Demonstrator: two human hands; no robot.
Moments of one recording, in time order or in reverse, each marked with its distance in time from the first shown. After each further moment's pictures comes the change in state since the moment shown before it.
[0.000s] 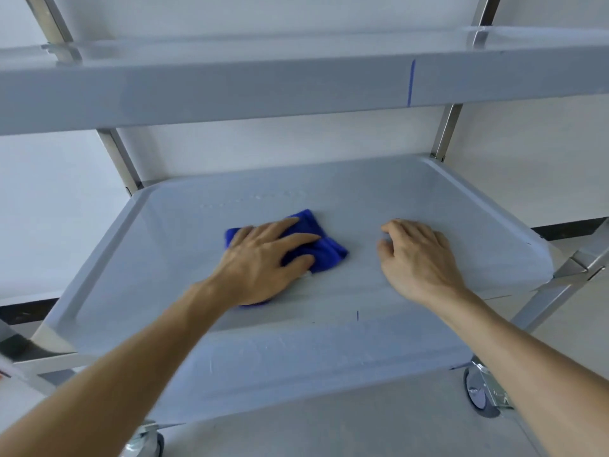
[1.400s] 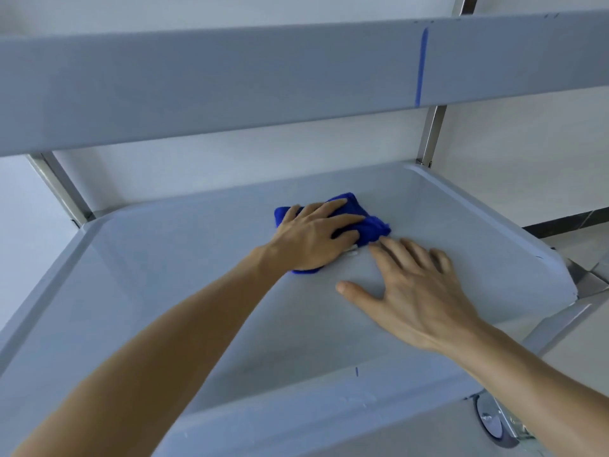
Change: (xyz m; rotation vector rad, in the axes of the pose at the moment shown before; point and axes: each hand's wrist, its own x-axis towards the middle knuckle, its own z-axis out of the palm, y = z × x) left_hand 0.145 0.037 0.041 -0.023 -0.104 0.168; right_hand 0.001 0.001 0.003 -0.101 -0.144 -0.025
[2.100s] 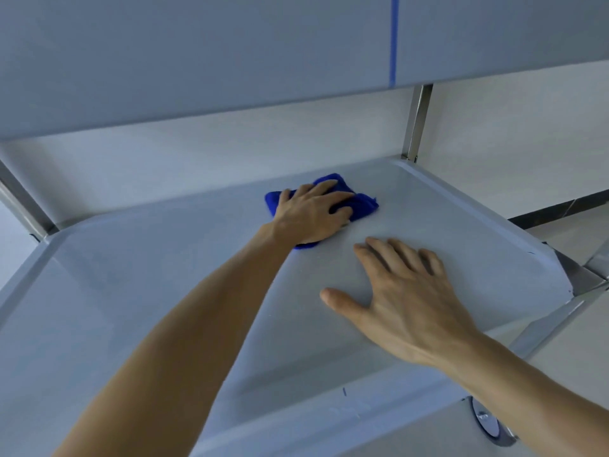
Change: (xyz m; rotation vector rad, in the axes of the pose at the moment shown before) left_hand 0.068 -0.003 0.006 0.070 -0.054 -0.060; right_hand 0.002 0.001 0.003 0.037 0.017 0.019
